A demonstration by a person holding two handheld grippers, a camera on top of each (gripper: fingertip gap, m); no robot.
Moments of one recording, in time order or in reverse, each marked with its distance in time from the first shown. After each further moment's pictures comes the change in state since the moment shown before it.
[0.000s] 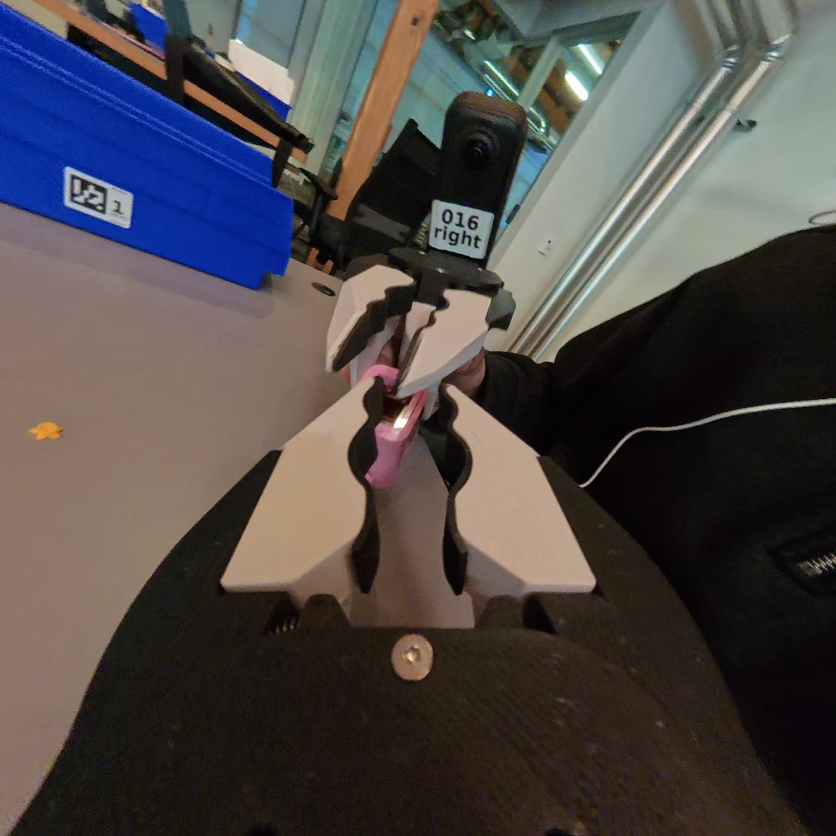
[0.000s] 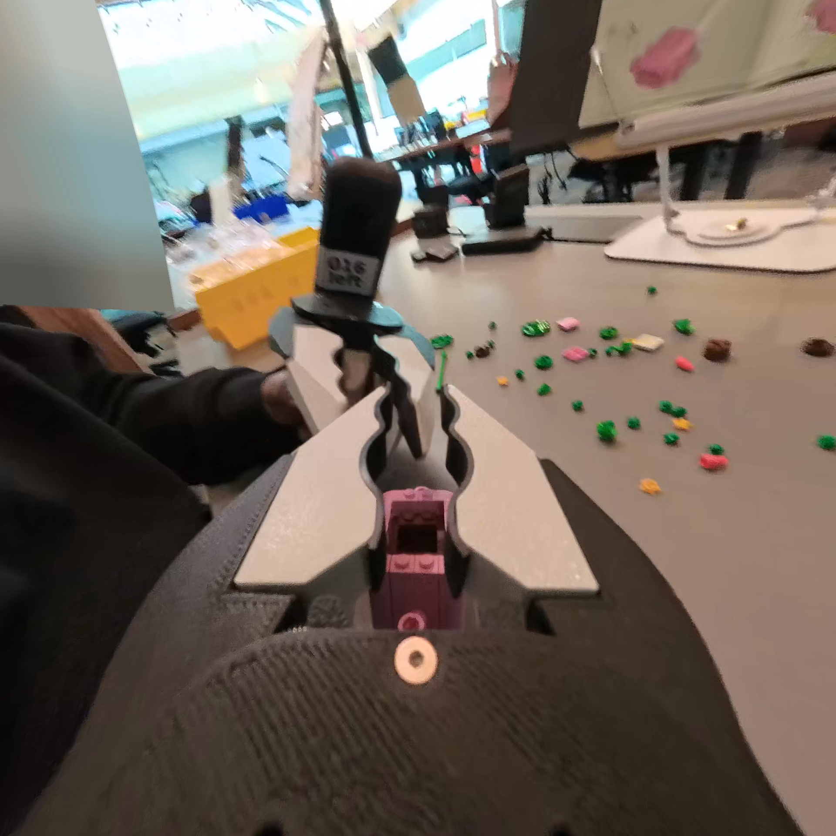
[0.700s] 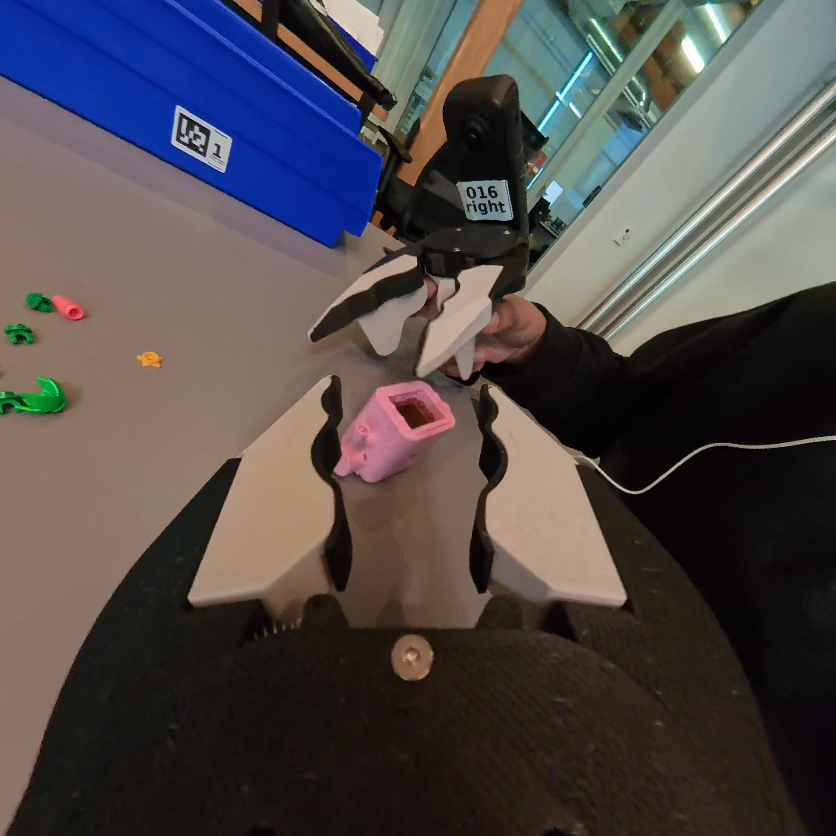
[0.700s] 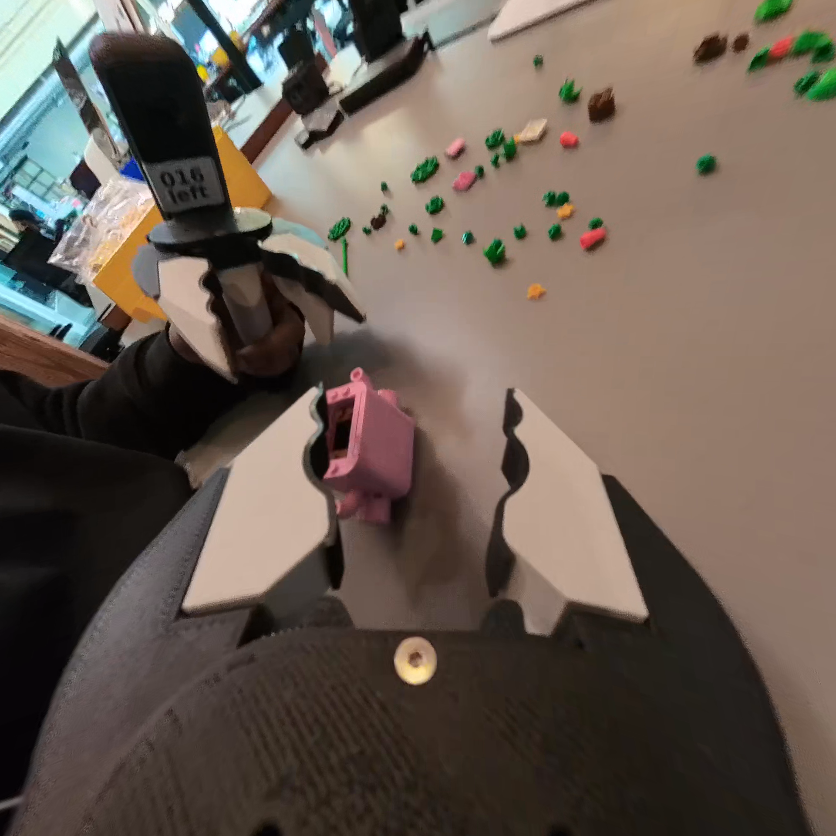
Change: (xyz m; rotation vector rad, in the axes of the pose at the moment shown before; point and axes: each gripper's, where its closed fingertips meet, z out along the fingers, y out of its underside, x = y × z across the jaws) left arm -0.036 0.012 -0.007 -0.063 -0.163 -0.073; right arm 0.057 0.057 -0.045 -0.256 0.152 0.344
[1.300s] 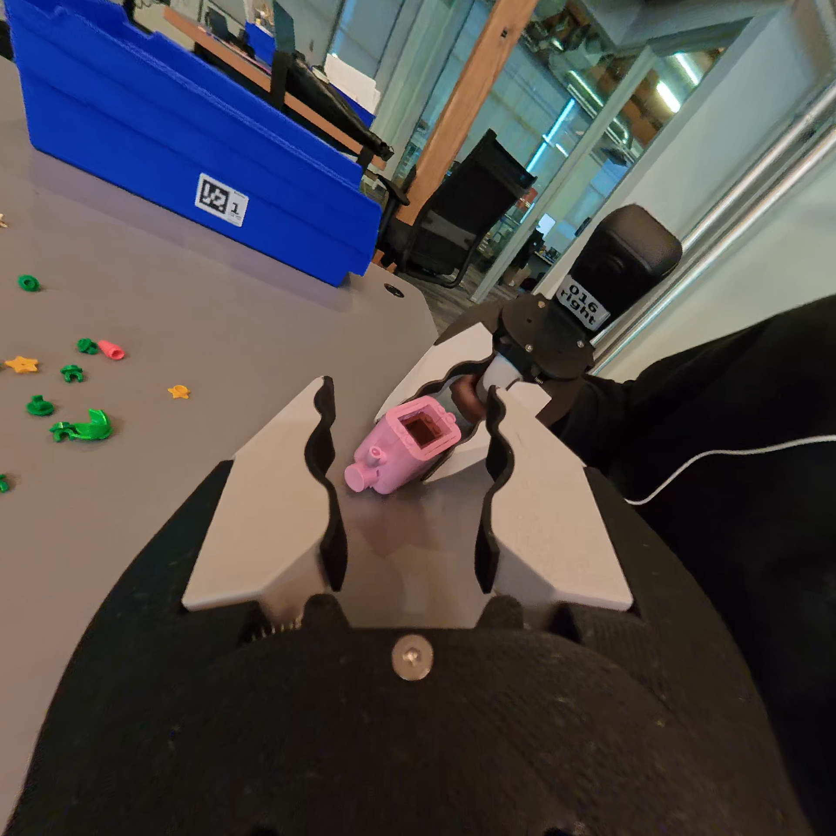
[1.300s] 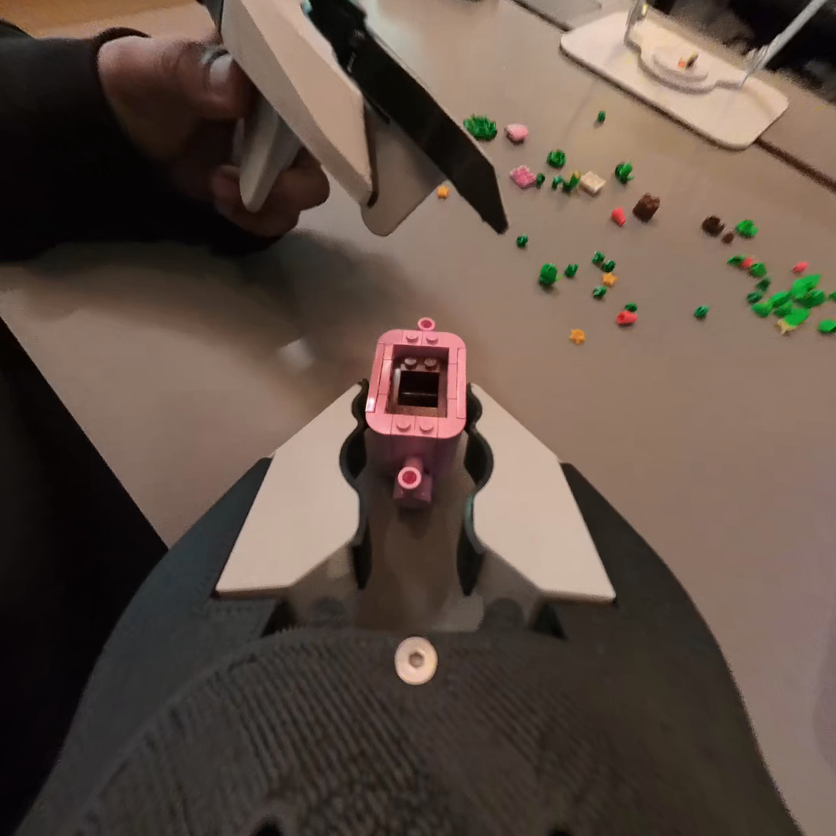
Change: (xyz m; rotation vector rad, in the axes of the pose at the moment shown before) left arm 0.001 -0.017 -0.013 0.078 0.006 0.043; right arm -0.034 0.028 0.017 -0.105 0.246 -0.630
